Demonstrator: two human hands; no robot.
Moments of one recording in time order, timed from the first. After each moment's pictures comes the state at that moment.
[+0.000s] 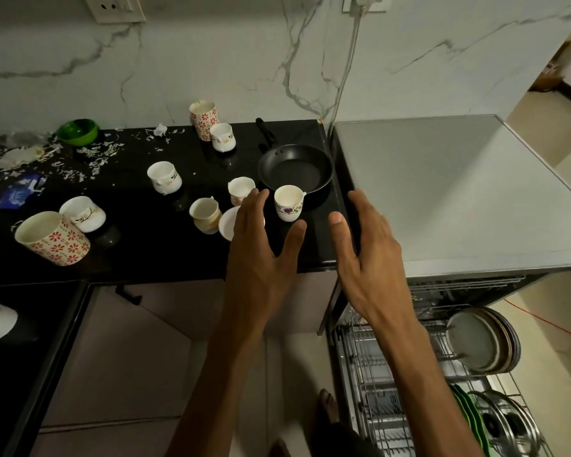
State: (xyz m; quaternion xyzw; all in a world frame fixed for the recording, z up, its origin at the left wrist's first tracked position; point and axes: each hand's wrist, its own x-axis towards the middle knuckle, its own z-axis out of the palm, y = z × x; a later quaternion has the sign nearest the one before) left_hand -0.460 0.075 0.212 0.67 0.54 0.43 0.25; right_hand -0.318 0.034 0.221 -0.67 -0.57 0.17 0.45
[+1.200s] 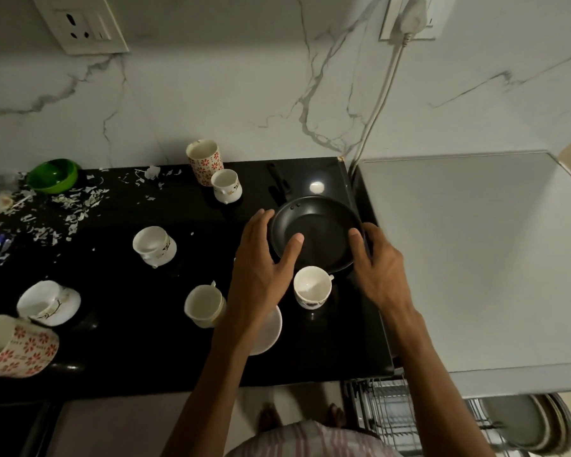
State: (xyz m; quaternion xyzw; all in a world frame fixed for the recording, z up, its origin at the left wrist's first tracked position) left_hand -0.453 0.305 0.187 0.66 0.59 0.35 0.31; right_hand -0.269 0.281 0.153 -0.75 -0.50 0.21 0.37
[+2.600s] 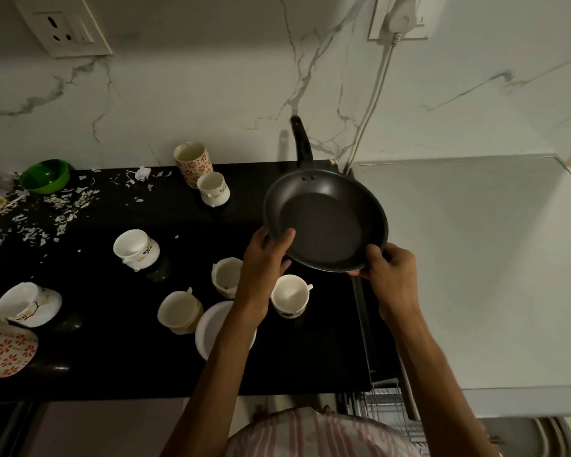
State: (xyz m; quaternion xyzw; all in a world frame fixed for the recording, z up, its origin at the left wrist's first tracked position) left_hand -0.400 0.327 0.167 0.36 0.55 0.44 0.62; right_hand -0.226 0.283 0.159 -0.71 -0.30 0.37 0.51
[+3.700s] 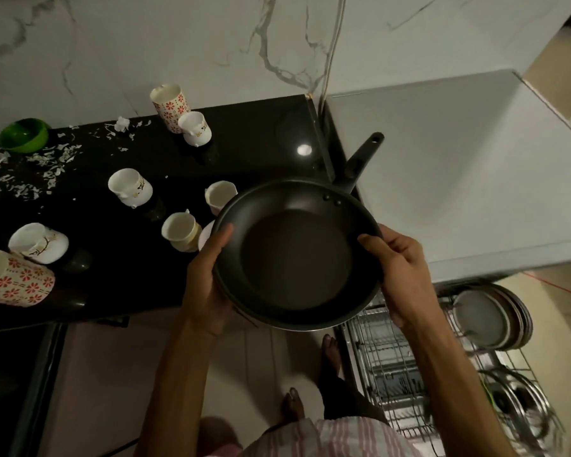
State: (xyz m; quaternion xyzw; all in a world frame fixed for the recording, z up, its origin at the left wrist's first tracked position) left_hand -0.474 0.153 0.202 0.25 0.41 0.50 0.72; right_hand -0.264 0.097 0.187 -0.60 -0.31 0.48 0.56
